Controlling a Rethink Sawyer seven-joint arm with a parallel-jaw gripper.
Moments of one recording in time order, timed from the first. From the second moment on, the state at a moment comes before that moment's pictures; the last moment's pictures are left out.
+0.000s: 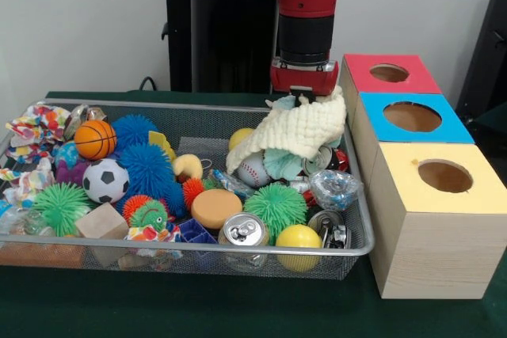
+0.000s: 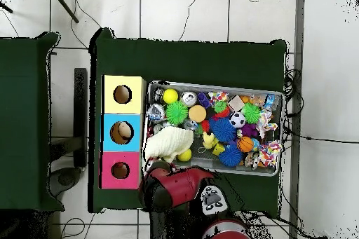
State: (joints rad) arm -0.19 -0.57 0.04 2.02 -0.48 -0.05 2.38
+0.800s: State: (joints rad) arm -0.20 -0.57 0.04 2.02 -0.48 -0.04 2.38
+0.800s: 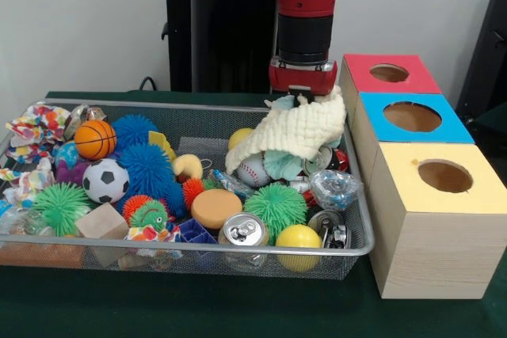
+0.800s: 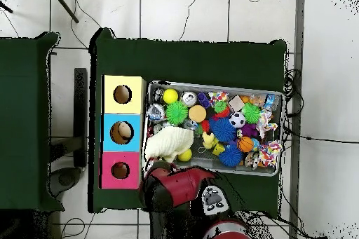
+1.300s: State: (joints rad) arm -0.22 -0.58 0.04 2.02 -0.48 0.00 2.38
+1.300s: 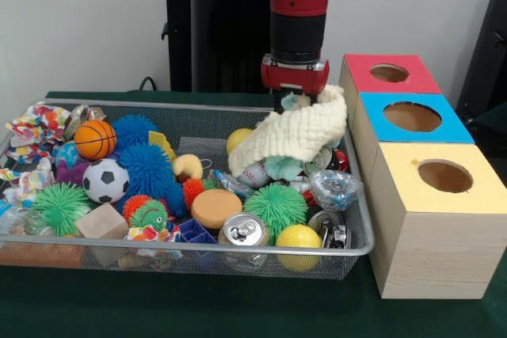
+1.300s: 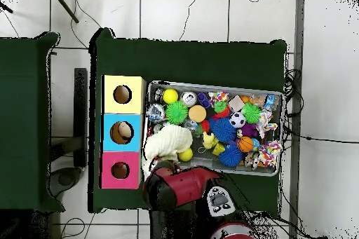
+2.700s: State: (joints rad) arm -0.43 -0.86 0.24 2.08 -0.39 0.33 2.38
